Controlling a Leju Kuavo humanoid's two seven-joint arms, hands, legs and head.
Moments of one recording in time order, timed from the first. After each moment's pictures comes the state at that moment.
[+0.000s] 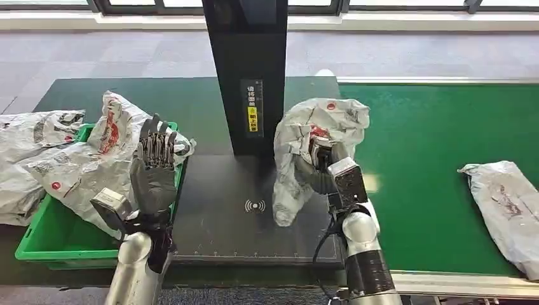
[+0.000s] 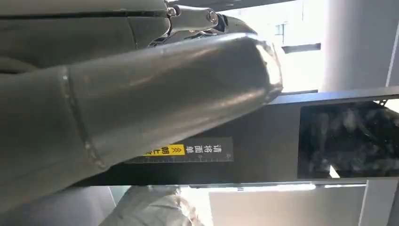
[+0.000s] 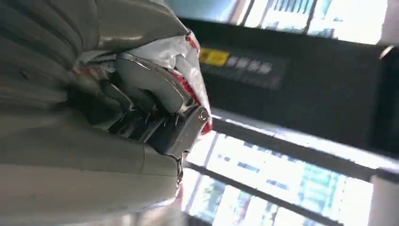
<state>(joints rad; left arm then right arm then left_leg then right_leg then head) -0.17 -0.22 0.00 -1.45 -0.03 -0.27 -0.66 -0.32 0.26 0.07 -1.23 0.41 0.14 -0.63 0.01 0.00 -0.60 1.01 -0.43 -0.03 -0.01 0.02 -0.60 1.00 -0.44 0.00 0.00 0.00</state>
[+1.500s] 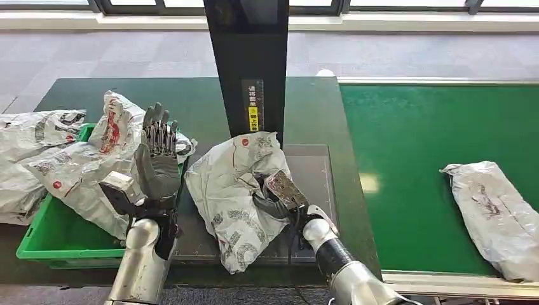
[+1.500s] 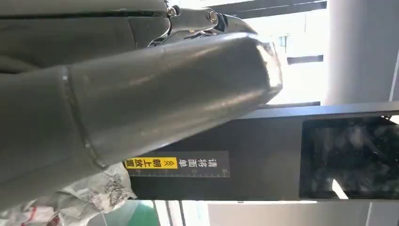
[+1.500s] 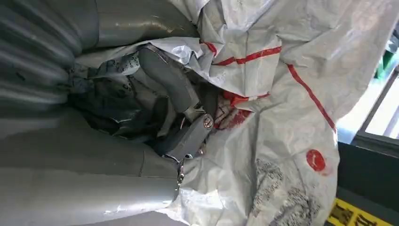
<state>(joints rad) -0.26 -0.23 0.00 -1.36 -0.05 -0.17 -0.65 -0.58 0.26 0.26 -0.43 0.39 0.08 -0.57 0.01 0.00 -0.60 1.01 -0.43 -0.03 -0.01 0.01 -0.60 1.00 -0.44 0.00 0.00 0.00</state>
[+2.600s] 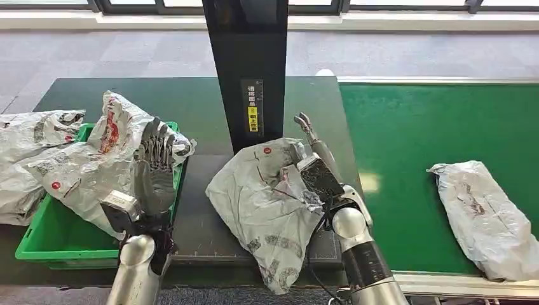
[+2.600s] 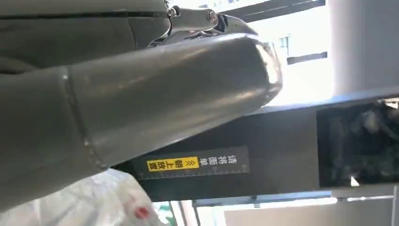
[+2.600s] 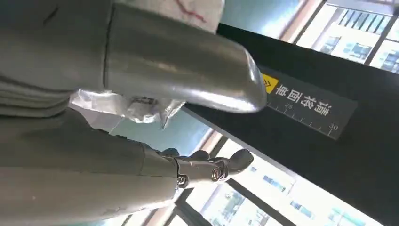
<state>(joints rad) -0.16 -0.21 0.00 -1.44 -0.15 -0.19 -0.68 -0.39 0.19 0.18 -1.11 0.51 0.09 -0.50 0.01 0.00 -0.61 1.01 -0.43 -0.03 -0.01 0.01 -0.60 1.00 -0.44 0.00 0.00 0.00</state>
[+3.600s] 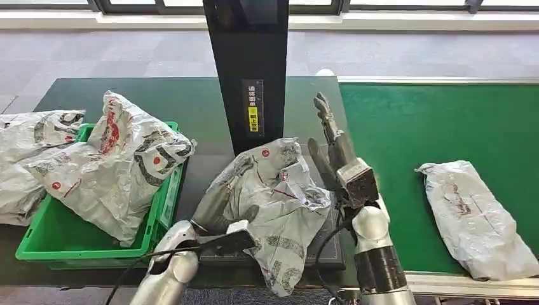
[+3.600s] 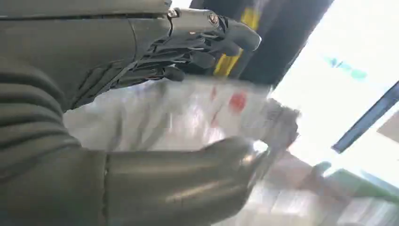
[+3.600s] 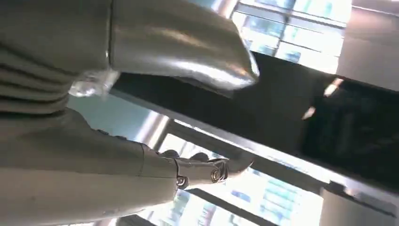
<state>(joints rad) -0.18 -0.17 -0.25 -1.23 -0.95 -0.02 -0.45 -0.34 0.18 0.12 -1.34 0.33 0.21 -0.66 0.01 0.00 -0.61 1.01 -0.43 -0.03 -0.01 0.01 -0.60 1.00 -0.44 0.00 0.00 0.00</state>
